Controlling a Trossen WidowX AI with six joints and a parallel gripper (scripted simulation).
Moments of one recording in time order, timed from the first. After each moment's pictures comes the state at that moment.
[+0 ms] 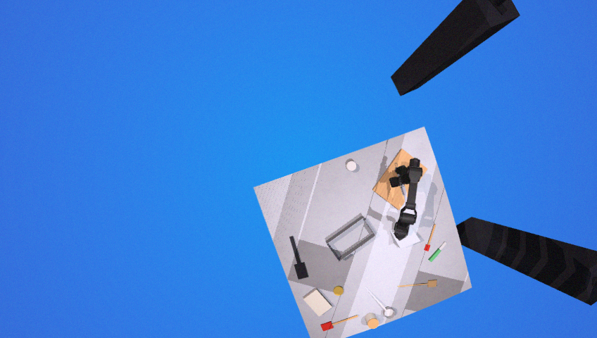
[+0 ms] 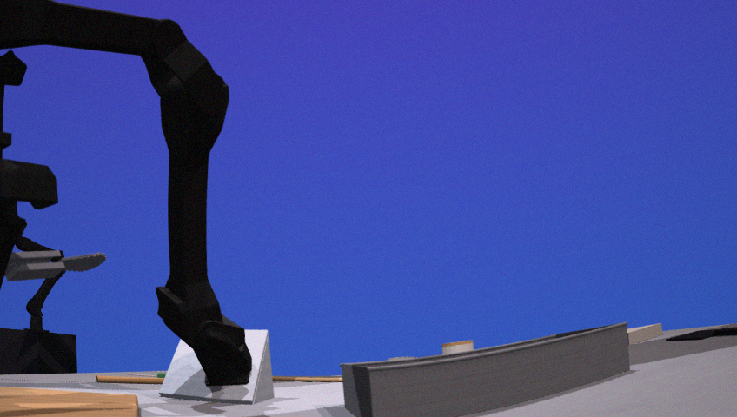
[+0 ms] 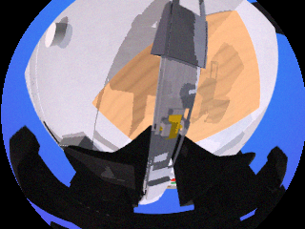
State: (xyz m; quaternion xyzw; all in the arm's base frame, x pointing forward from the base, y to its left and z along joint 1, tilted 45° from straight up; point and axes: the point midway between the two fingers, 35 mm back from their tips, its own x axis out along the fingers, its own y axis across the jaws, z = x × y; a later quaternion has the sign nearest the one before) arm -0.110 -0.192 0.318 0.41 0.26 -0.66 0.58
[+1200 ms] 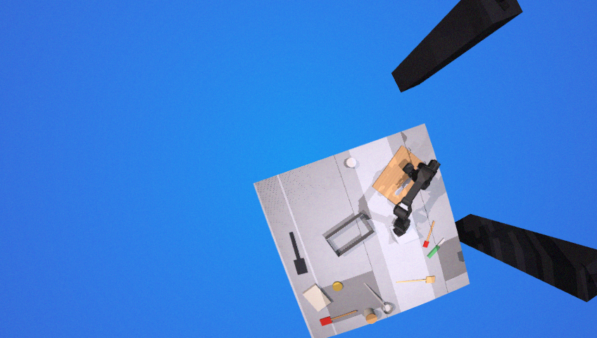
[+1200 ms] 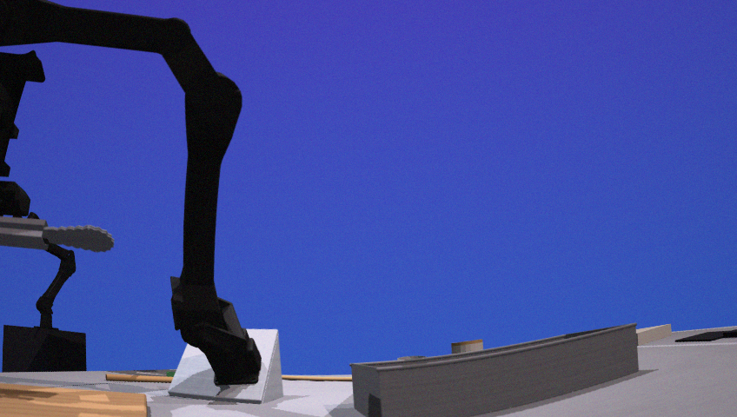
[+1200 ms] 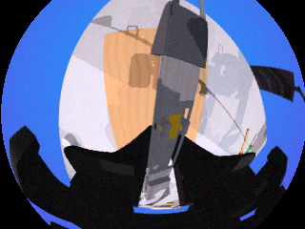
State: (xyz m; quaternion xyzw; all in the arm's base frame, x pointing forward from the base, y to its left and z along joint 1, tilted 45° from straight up) arm -0.165 -0.154 0.340 0.55 -0.14 -0.74 0.36
